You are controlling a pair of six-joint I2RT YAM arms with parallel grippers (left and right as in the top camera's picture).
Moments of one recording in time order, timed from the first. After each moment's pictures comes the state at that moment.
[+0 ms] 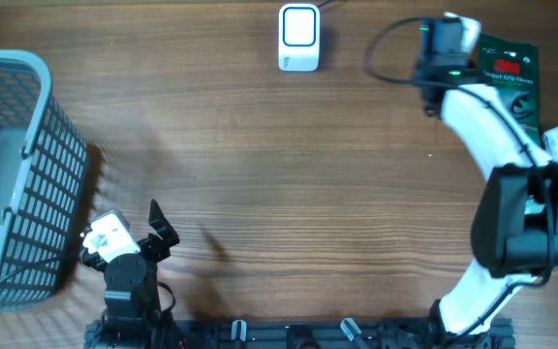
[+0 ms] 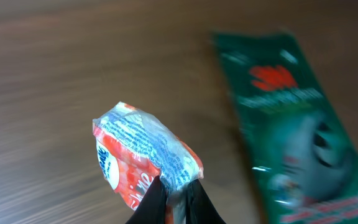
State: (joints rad) left arm -0.09 0.02 0.16 -0.57 -0.42 -0.36; right arm 0.02 1.93 1.39 -0.34 0.46 0.26
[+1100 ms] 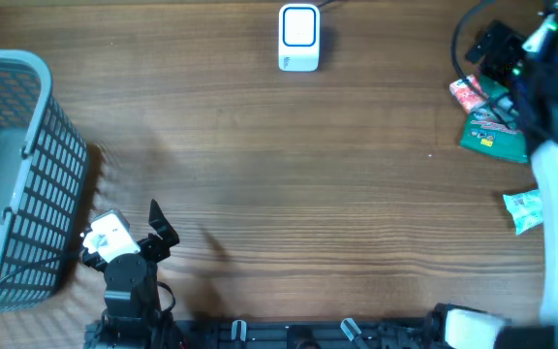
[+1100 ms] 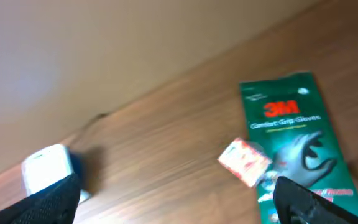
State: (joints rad) left arm -0.09 0.02 0.16 -0.56 -0.42 -0.36; right arm -0.17 1.40 1.38 -0.55 -0.04 0.36
